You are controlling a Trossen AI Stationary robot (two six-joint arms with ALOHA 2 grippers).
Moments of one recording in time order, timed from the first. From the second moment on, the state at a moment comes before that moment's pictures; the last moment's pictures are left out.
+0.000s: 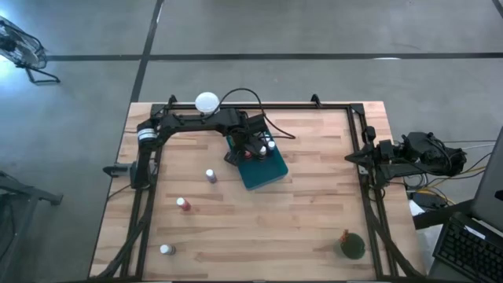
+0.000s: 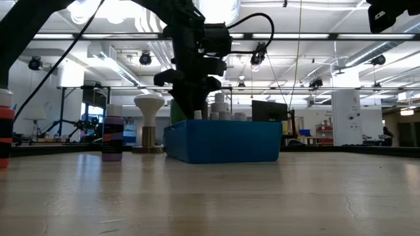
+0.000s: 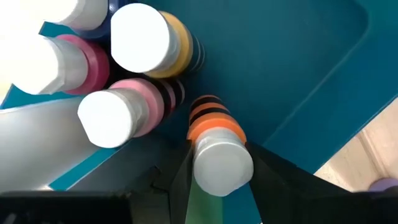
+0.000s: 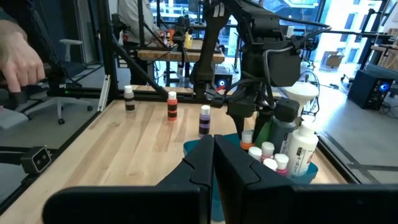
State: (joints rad) left arm 0.27 1.96 1.68 -1.03 0.01 0.81; right arm 0.12 0.09 0.58 -0.59 0.08 0.00
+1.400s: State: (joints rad) left arm 0.28 1.96 1.72 -1.02 0.00 0.84; right arm 0.12 0.09 0.58 -0.59 0.08 0.00
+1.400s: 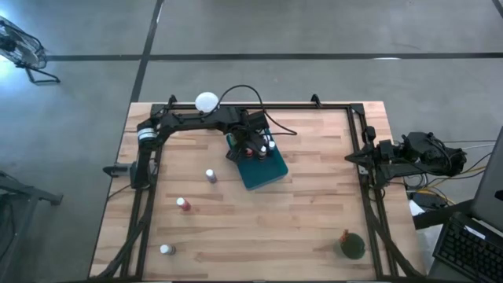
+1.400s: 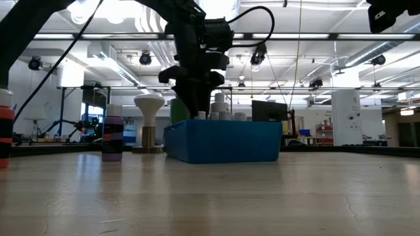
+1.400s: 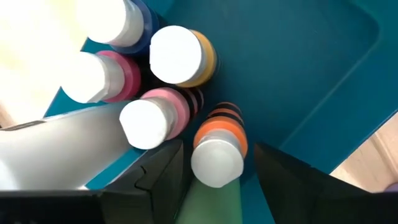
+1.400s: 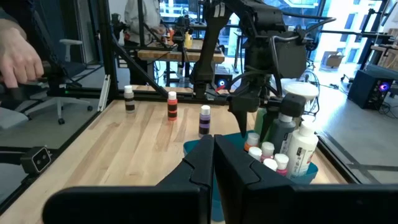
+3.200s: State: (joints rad) left arm -0.04 1.09 1.09 -0.69 -0.36 -0.02; right arm 0.12 0.09 0.58 -0.59 0.08 0.00
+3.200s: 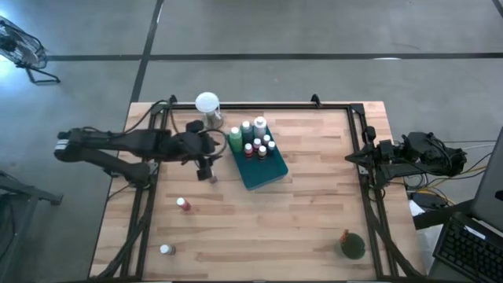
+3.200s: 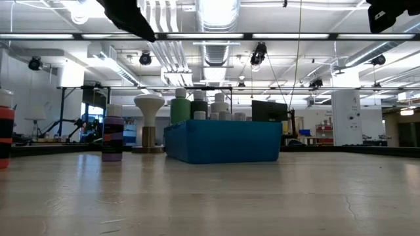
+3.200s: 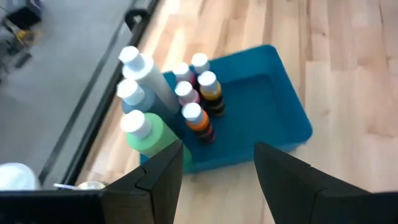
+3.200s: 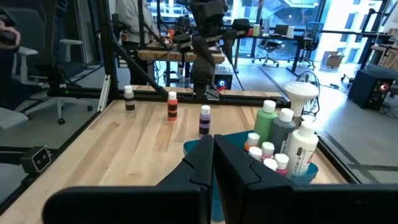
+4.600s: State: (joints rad) left arm -0.04 0.98 0.93 -0.55 -0.41 -0.02; right arm 0.12 0.09 0.58 -0.59 0.08 0.00
